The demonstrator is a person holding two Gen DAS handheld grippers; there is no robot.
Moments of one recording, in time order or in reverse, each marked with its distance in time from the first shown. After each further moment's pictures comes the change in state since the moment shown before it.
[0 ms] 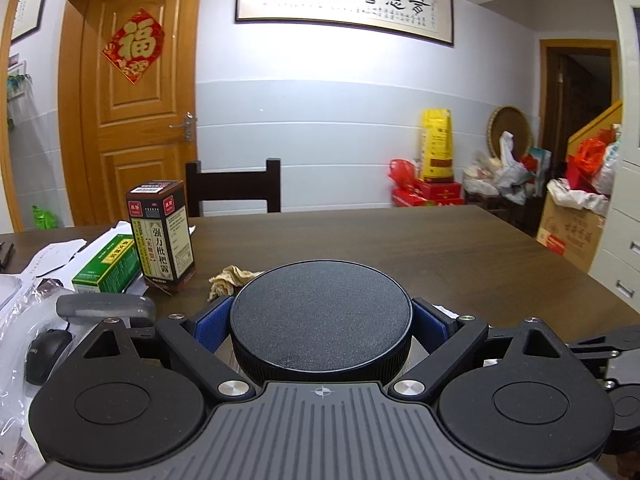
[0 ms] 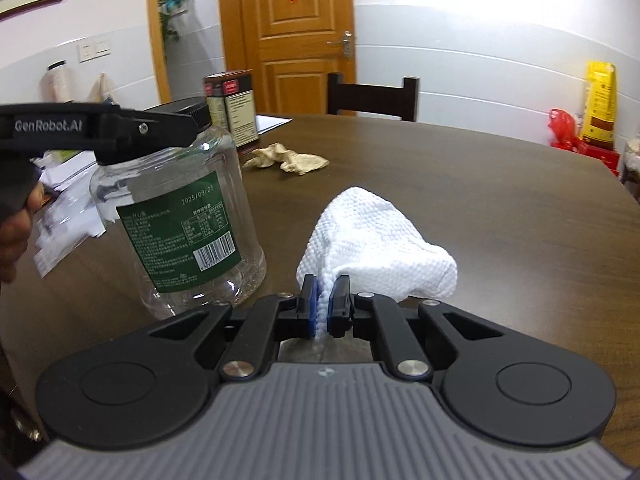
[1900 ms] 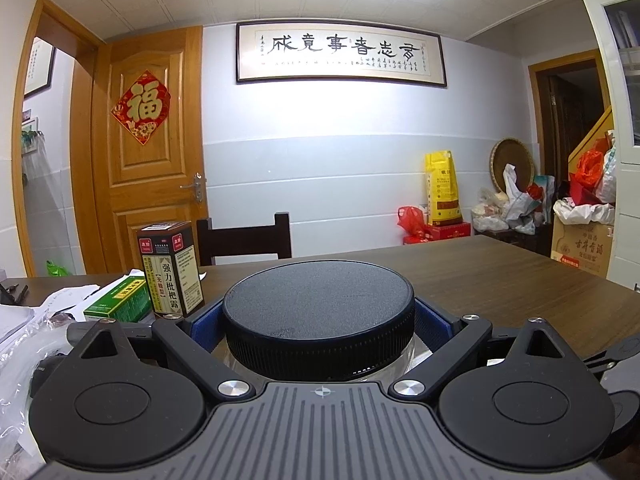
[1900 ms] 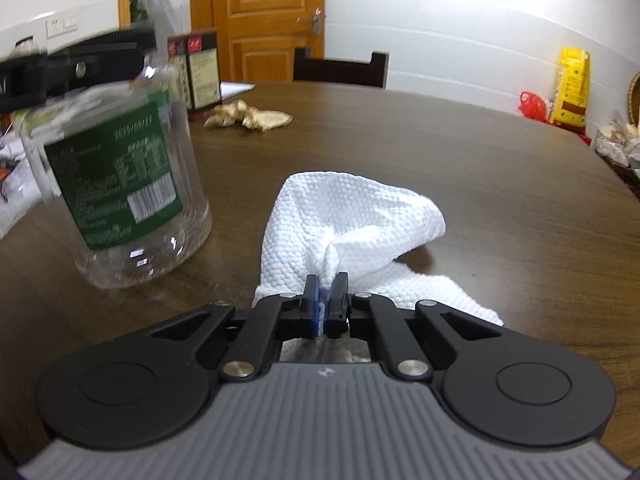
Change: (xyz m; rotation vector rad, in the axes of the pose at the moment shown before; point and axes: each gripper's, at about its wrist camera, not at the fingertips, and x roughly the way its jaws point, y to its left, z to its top) left arm -0.008 -0.024 -0.045 0.069 -0.219 0.066; right arm 0.039 0.000 -0.030 0.022 0.026 -0.148
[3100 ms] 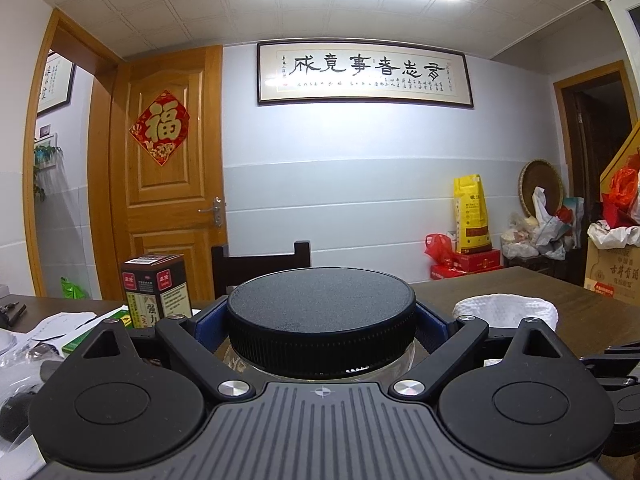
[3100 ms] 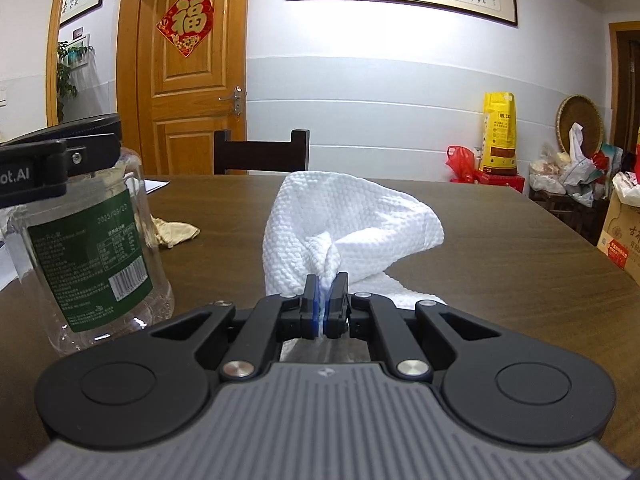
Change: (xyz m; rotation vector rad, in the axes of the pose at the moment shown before) left arm 0.097 -0.012 0.021 -0.011 -0.077 0.078; right arm 0.047 -0.030 0.055 0.099 -0.223 -0.199
